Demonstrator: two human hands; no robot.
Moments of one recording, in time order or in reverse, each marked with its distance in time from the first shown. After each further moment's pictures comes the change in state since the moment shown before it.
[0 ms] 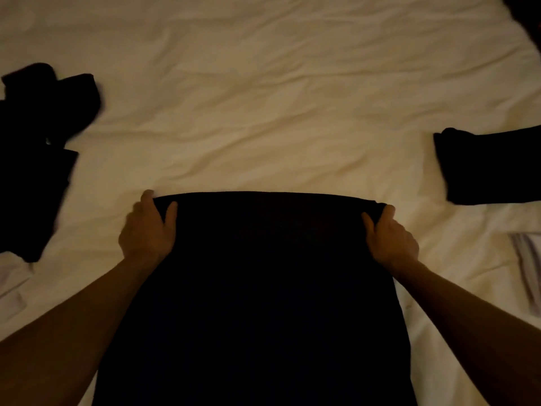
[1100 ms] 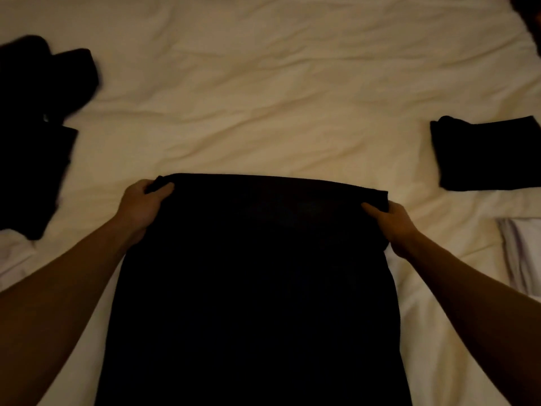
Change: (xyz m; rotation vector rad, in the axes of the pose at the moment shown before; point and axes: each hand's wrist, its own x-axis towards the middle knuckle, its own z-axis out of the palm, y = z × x) left_hand 0.019 -0.007 -0.019 -0.770 -0.319 -0.238; right_hand 0.000 0.008 -0.017 0.875 -0.232 0.158
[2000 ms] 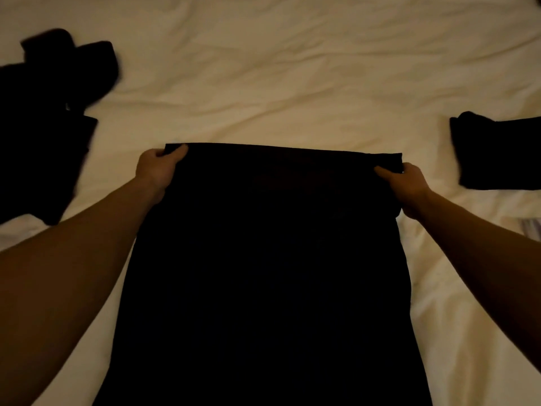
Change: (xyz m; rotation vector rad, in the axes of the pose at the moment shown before) left_hand 0.040 0.027 -0.005 -0.121 0.013 -0.032; right_hand 0.039 -0.046 0.007 -0.020 -0.001 -0.105
